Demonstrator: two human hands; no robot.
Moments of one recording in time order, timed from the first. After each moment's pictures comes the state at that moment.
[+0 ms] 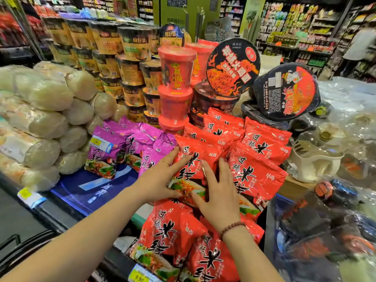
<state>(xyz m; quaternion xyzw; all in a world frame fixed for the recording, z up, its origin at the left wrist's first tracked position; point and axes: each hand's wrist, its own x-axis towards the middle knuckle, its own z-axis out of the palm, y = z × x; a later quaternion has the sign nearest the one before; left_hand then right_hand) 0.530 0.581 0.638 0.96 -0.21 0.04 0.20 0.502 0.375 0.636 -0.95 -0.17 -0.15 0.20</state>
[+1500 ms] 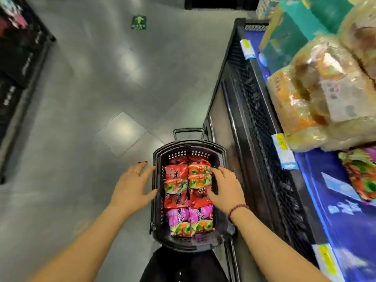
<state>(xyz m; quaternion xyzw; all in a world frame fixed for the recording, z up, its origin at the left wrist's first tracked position) 0.097 0.966 0.413 0.86 0.48 0.00 0.18 0.371 0.859 0.414 -0.79 -0.57 0.22 0.07</state>
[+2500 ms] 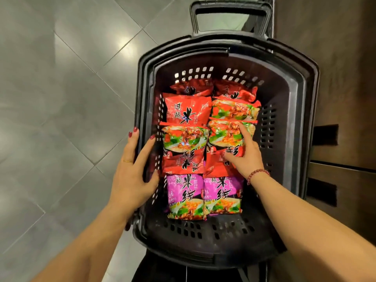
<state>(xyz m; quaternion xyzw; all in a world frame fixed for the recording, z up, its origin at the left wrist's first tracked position) 0.098 0.918 0.096 0.74 0.58 0.10 0.33 0.399 0.887 0.045 -0.80 -0.35 0.44 0.18</state>
